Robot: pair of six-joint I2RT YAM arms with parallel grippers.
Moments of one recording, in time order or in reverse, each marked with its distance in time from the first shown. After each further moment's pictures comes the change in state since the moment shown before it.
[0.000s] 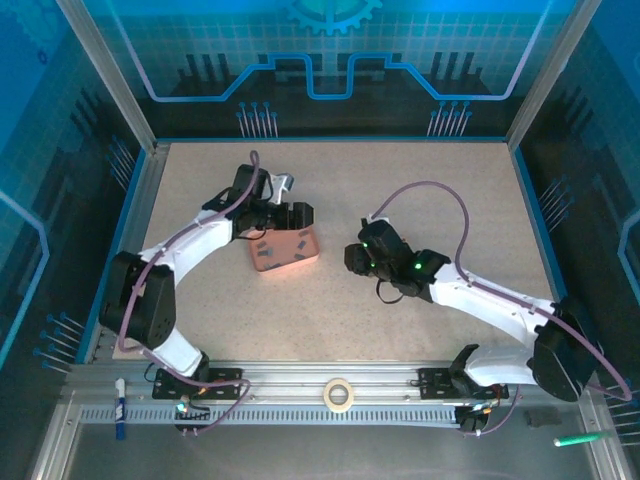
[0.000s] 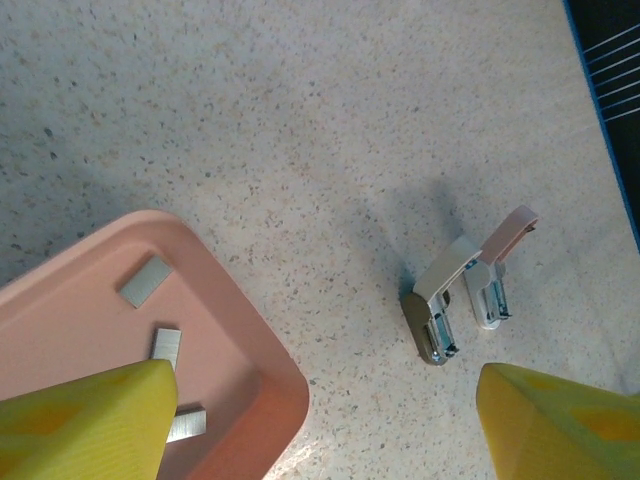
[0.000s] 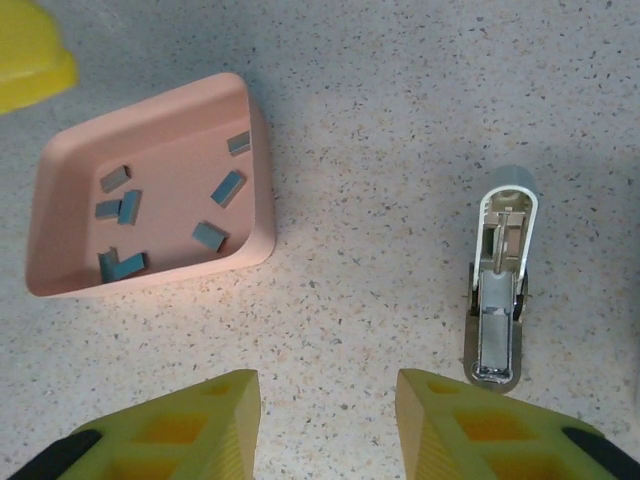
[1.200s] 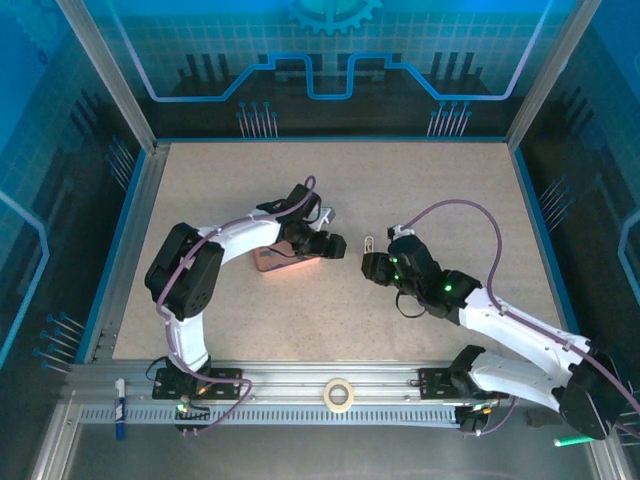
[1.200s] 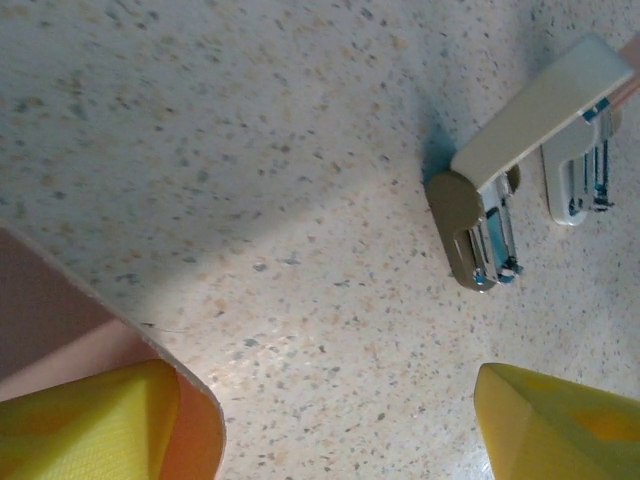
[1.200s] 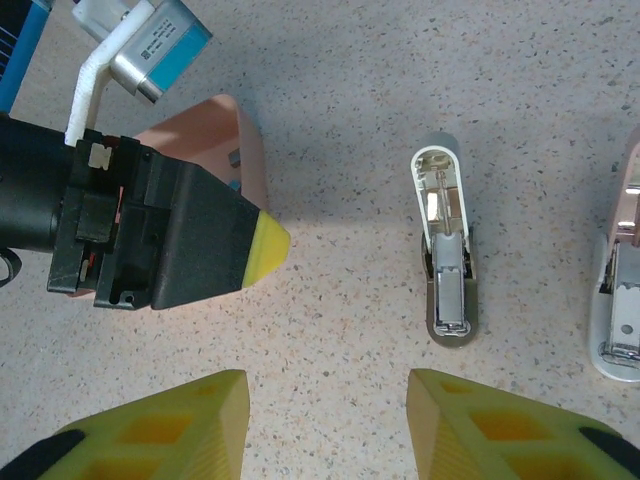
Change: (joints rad) left arm -0.216 0.266 0.121 -0.129 -0.041 0.000; right arm -0.056 -0.247 -0.180 0.028 -0.040 0.049
